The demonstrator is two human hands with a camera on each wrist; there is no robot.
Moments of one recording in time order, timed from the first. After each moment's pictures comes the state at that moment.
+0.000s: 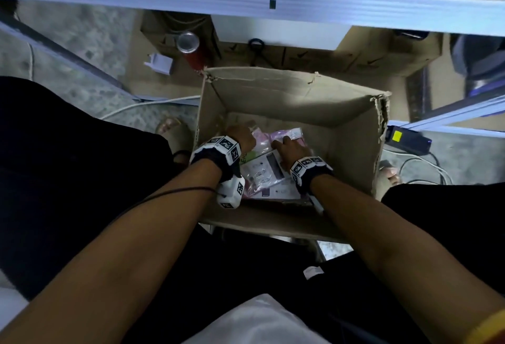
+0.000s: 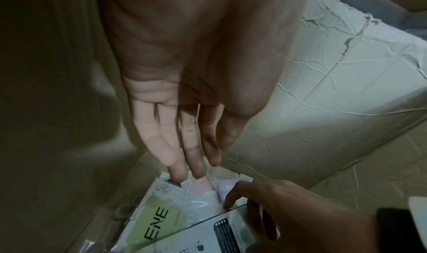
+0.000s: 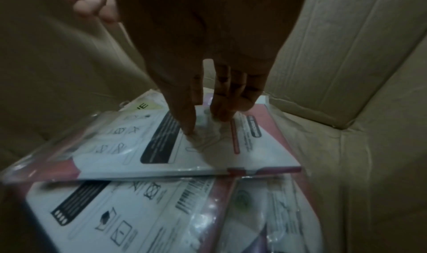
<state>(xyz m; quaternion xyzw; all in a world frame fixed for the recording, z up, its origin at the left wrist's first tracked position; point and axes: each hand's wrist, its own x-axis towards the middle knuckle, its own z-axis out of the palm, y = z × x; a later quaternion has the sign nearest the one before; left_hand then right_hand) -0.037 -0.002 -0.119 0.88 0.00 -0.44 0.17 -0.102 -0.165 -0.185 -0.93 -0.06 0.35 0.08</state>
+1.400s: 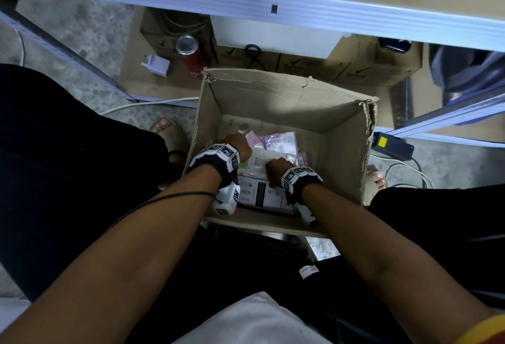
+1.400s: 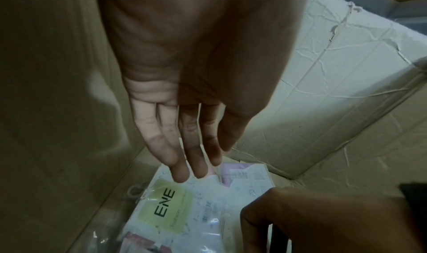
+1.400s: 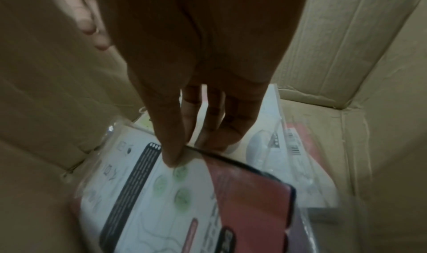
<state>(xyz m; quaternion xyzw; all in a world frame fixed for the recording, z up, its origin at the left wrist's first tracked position) -0.054 -0.006 -0.133 0.90 -0.04 -0.43 0.08 -0.123 -0.147 -0.168 -0.88 -0.05 0.47 0.10</state>
